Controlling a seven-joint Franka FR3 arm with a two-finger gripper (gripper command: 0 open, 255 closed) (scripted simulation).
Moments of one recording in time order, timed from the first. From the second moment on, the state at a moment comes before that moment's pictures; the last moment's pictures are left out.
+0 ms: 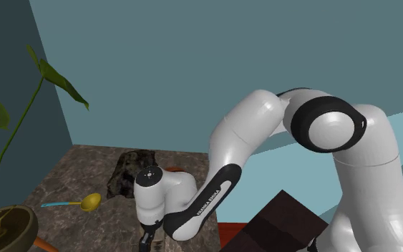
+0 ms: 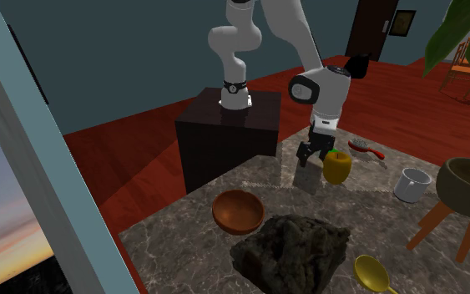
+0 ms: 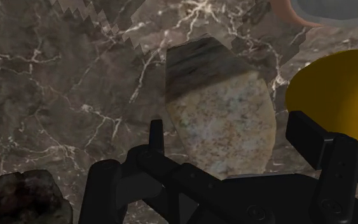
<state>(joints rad) 0.40 0.62 0.30 -2.05 -0.44 2.60 0.37</state>
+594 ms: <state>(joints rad) 0.41 0.64 0.29 -2.04 -0.45 2.62 0.37</state>
